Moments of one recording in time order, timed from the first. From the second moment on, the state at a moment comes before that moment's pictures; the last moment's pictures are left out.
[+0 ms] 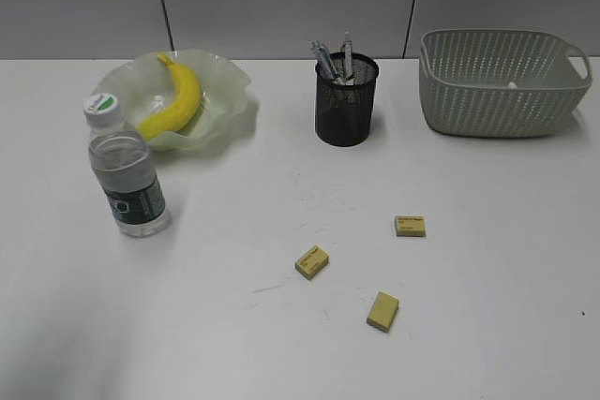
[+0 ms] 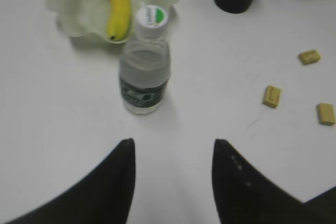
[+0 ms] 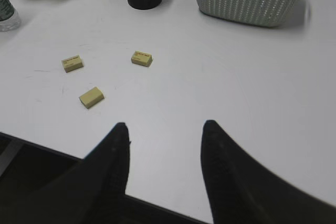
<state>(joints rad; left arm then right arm) -0.10 0.68 -0.58 -0.51 0.72 0.47 0.41 -0.01 -0.51 -0.01 1.05 0.06</state>
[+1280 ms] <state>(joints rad) -0.89 2.18 -1.47 0.10 0.76 -0.10 0.41 -0.01 -0.51 -0.01 1.04 0.07</state>
